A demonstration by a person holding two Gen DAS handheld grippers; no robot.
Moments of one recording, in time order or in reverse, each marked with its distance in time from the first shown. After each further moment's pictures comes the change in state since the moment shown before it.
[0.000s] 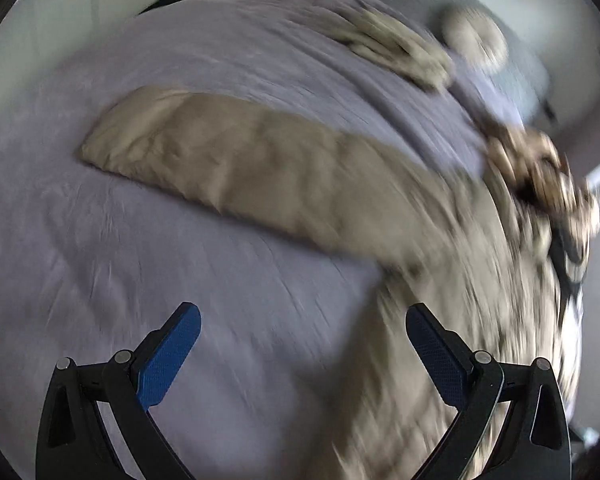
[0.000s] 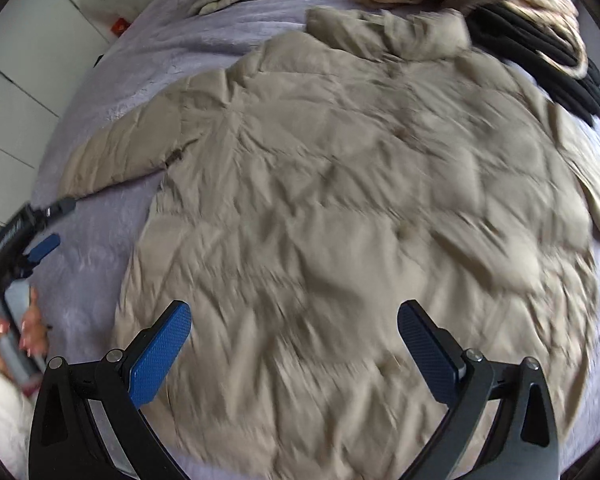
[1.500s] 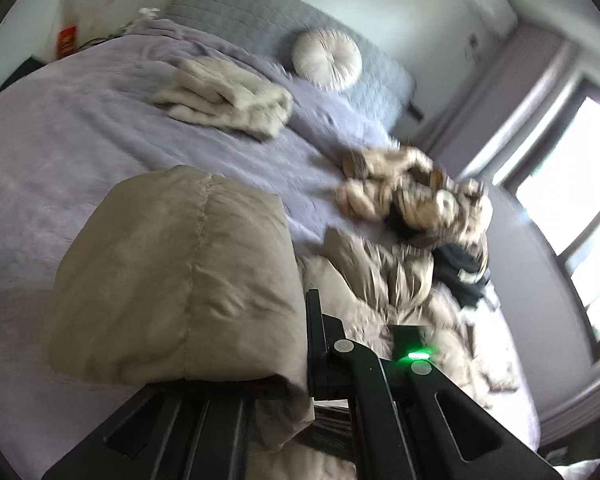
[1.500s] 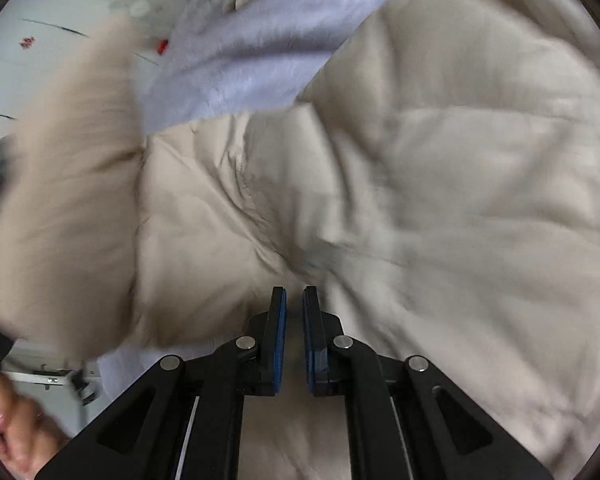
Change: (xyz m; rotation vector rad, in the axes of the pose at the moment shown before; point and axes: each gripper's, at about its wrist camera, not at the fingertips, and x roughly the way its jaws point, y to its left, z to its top) left arm 0.026 -0.155 0.090 0.355 -0.099 -0.414; right arm 0.163 0.039 0.162 0.113 0.034 0.440
